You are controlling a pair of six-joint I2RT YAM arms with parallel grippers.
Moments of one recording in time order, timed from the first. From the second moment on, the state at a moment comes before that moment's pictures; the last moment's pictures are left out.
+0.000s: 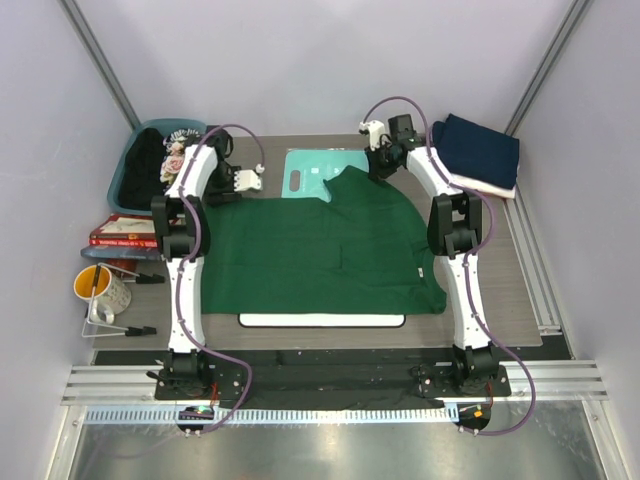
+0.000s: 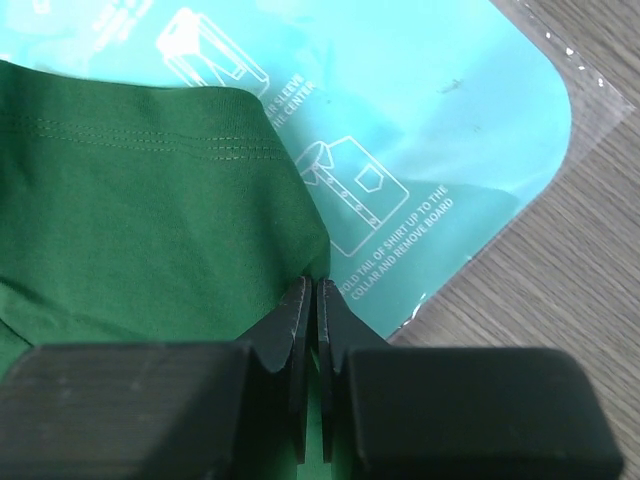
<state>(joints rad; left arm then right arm) -0.03 2.51 2.33 -1.20 0.01 1.48 0.20 2.59 2.36 -0.66 -0.38 -0.37</state>
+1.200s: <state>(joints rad) -0.03 2.50 2.25 -1.18 0.02 1.44 0.24 2.49 2.30 -0.68 -0.34 -0.40</state>
